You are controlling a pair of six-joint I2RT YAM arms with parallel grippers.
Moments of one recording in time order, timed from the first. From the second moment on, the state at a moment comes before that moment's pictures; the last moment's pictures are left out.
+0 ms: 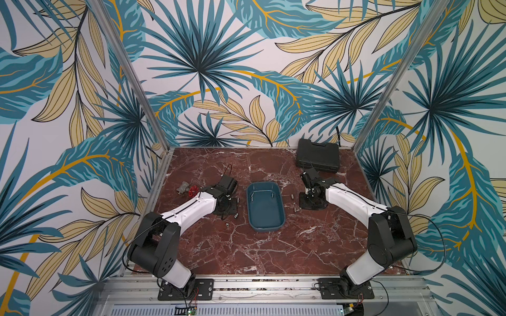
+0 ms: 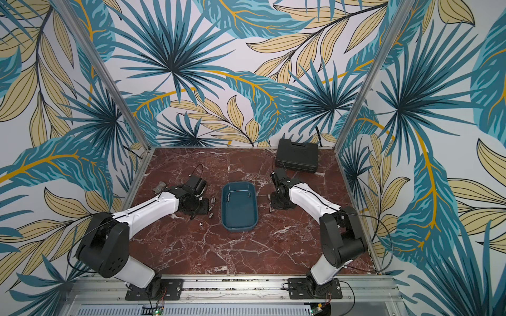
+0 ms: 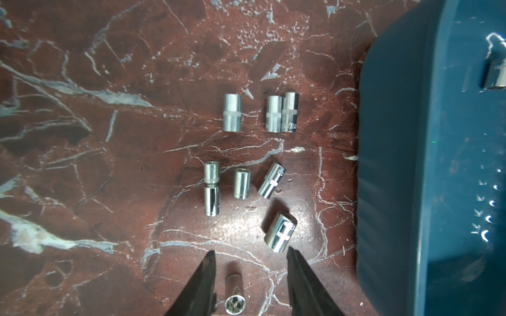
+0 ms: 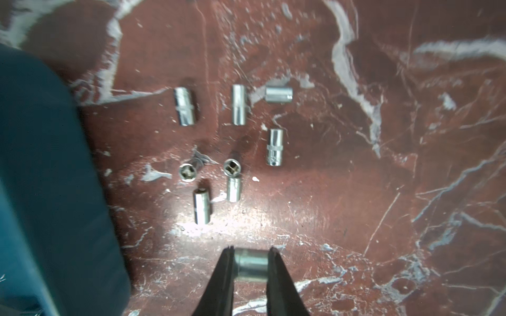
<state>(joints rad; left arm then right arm) -0.44 1.56 1.01 -0.67 -0.01 -0.50 0.34 1.64 1.12 -0.79 0.11 0.44</state>
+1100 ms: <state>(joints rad) -0.44 1.58 1.01 -0.62 0.03 -0.50 0.28 1.79 1.10 -0.69 0.07 0.49</state>
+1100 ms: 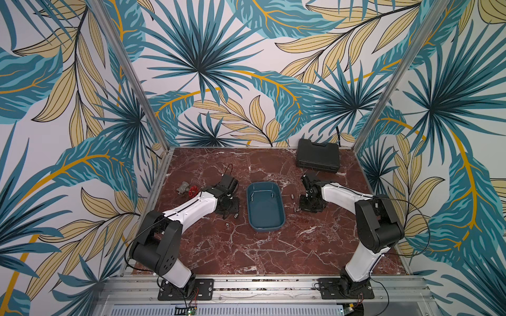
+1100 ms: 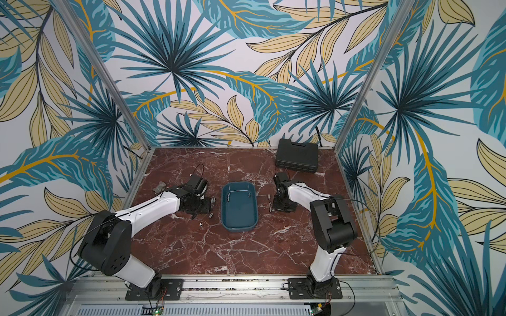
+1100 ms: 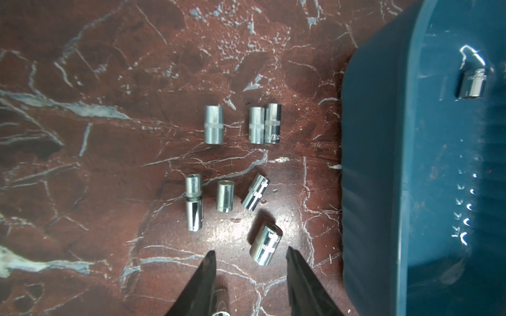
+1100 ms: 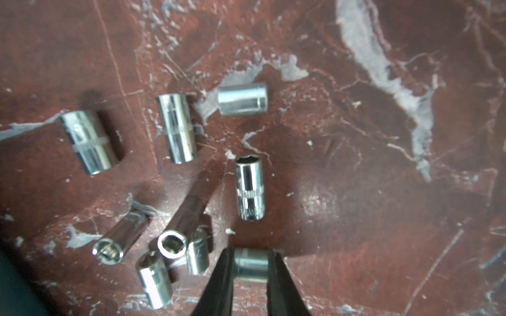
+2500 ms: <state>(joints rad) -0.44 1.58 1.01 -0.62 0.03 -0.50 0.28 1.57 1.03 -0.80 0.01 0.50</state>
